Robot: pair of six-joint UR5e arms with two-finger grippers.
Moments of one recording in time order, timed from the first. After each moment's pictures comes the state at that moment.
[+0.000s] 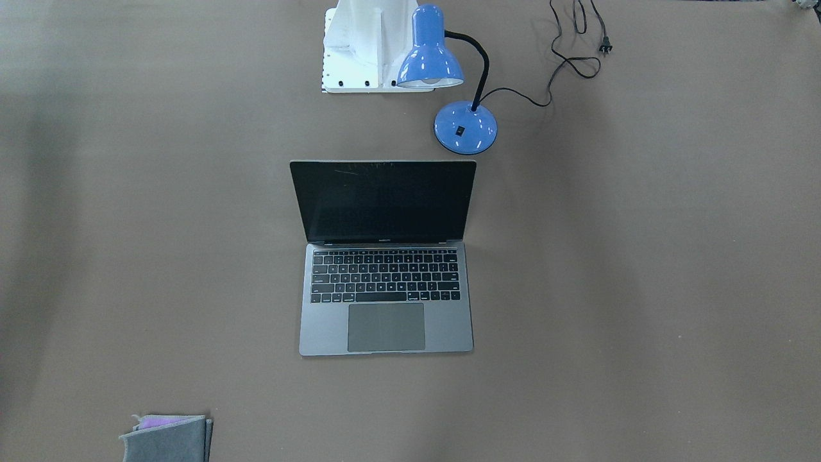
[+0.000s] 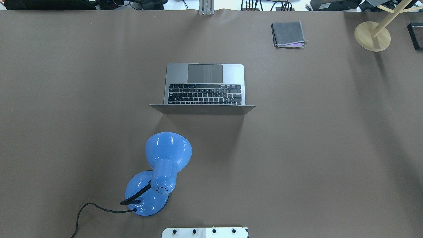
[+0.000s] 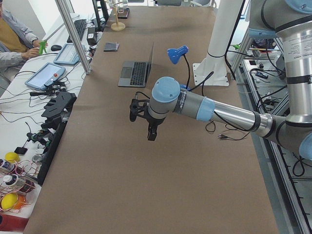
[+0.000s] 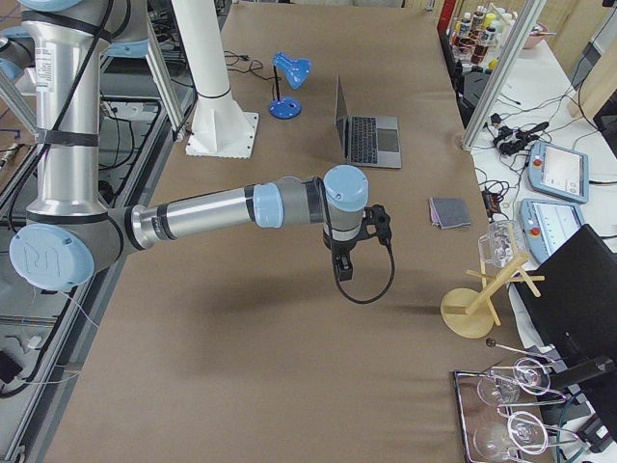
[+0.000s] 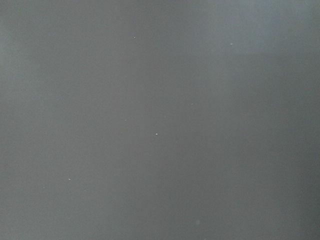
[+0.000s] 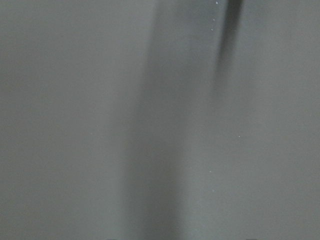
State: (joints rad) left arm -1.59 -1.34 -2.11 -1.65 -2.51 -0.31; right arm 1.47 -1.65 1.95 -1.64 2.46 0.05
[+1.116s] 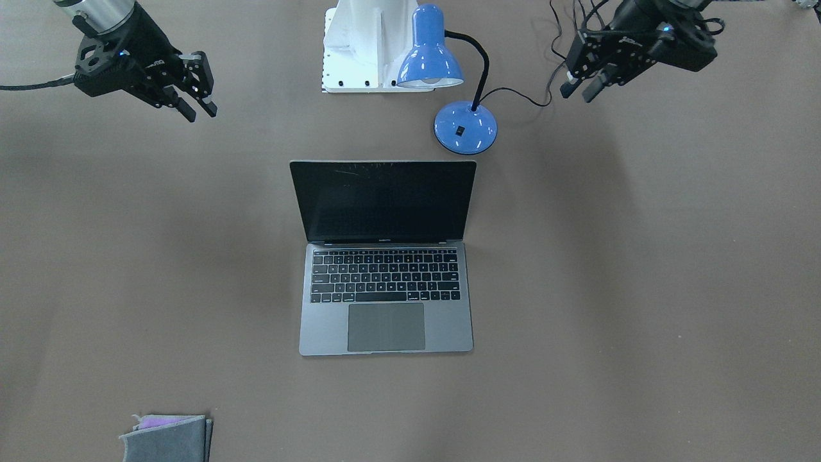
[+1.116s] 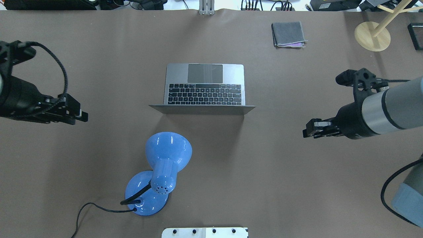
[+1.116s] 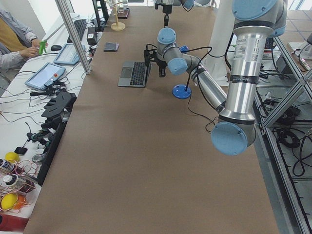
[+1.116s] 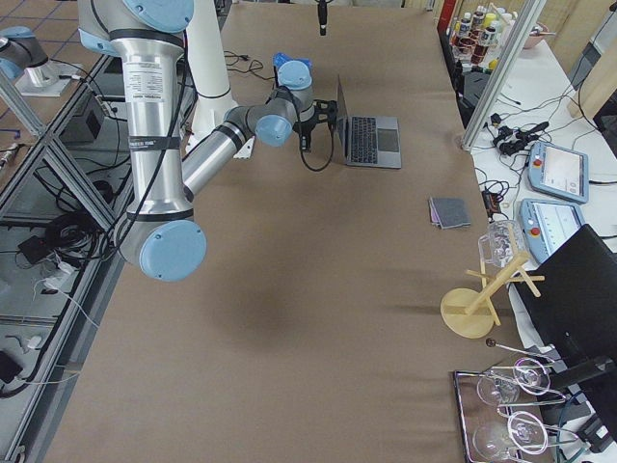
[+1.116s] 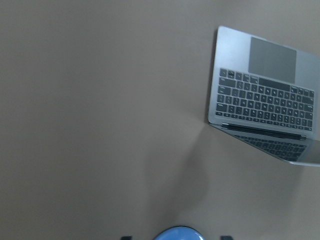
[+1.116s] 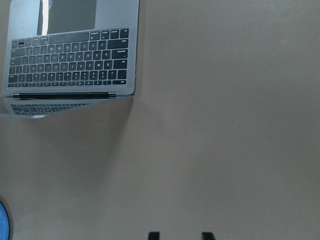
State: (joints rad) left arm -0.83 -1.70 -2.28 -1.76 -2.22 -1.25; right arm 0.68 -1.52 2.27 -1.33 2.07 1.19
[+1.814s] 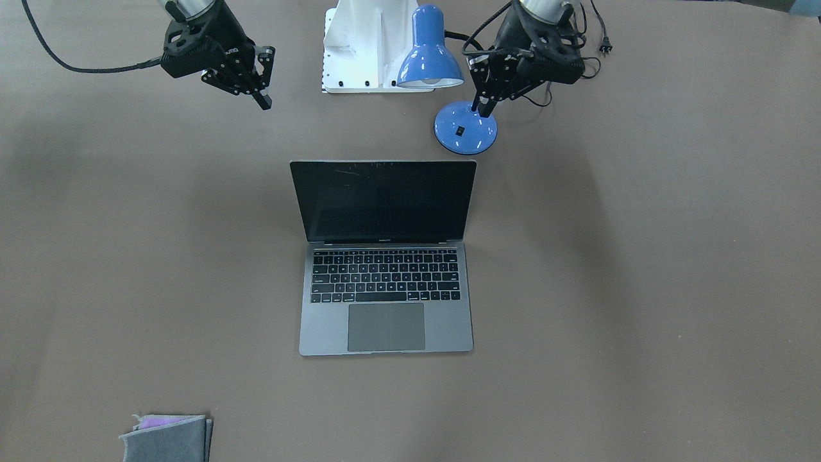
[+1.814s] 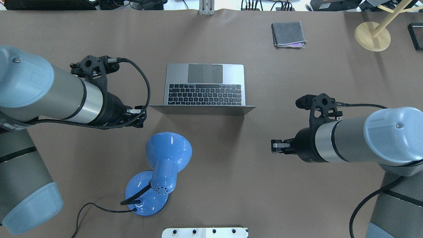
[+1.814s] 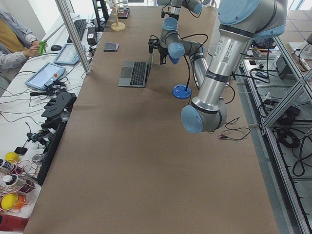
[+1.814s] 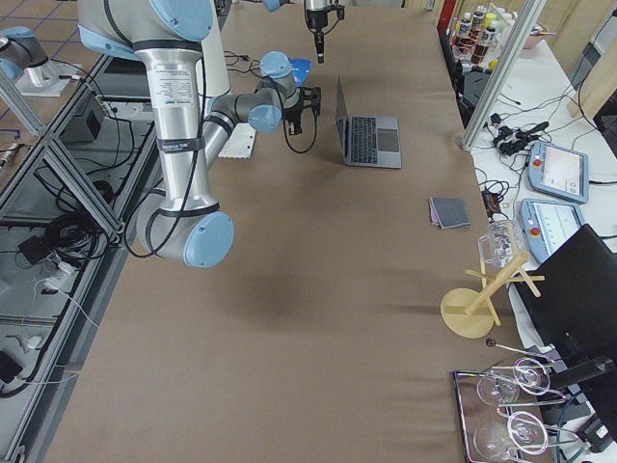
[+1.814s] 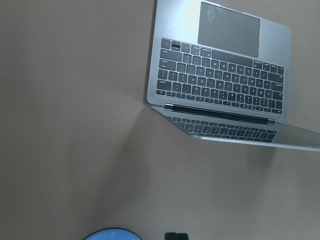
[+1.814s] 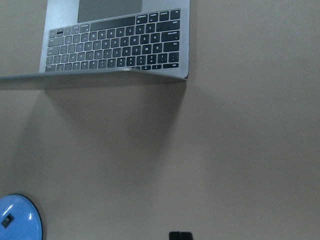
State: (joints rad) left arm -0.60 -2.01 -2.18 -1.53 -1.93 -1.33; right arm 0.47 -1.39 2.26 -1.35 1.82 1.33
